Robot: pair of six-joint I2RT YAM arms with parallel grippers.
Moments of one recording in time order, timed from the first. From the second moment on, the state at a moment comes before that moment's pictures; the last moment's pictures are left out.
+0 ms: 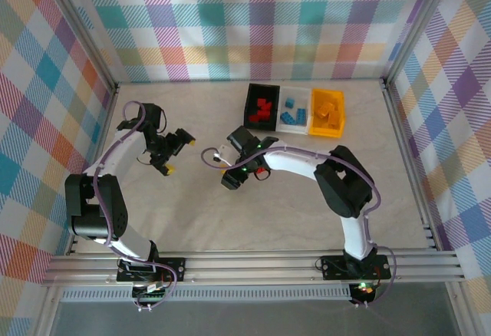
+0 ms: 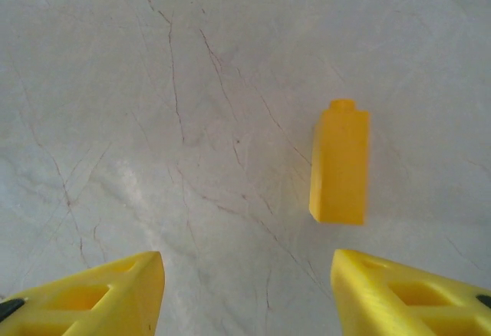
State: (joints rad) left arm -0.04 1.58 1.17 -0.84 0.35 -0.90; right arm 0.84 1.97 1.39 -0.49 -0.28 -0.24
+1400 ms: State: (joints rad) left arm -0.03 1.69 1.20 -0.84 0.40 -0.89; right arm 0.80 2.18 1.56 -0.47 -0.29 -0.23
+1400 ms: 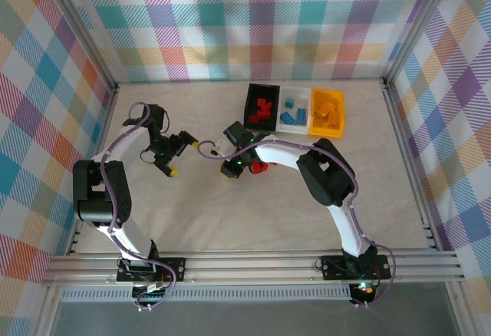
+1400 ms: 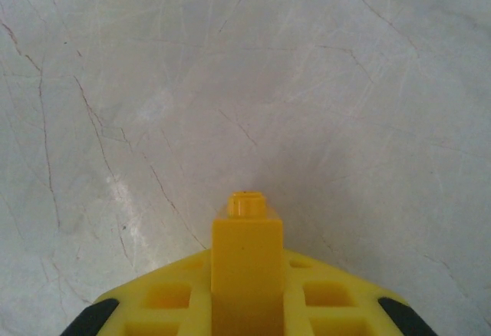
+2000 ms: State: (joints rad) left arm -0.17 1.82 1.39 -0.86 0.37 -0.82; right arm 0.24 1.82 1.37 -0.40 -0.28 0.00
